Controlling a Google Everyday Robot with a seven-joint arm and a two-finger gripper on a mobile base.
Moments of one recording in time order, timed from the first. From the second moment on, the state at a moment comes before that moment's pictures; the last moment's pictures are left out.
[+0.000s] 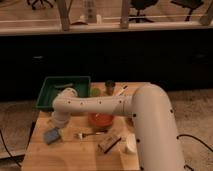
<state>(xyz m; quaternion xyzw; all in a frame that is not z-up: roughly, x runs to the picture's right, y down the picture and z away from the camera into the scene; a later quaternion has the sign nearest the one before) -0.274 0.233 0.804 -0.30 -0.34 -0.29 0.84</state>
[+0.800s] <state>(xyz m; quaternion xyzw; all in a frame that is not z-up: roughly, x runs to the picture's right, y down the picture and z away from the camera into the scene) -0.260 0.216 0.803 -0.30 -0.34 -0.29 0.84</state>
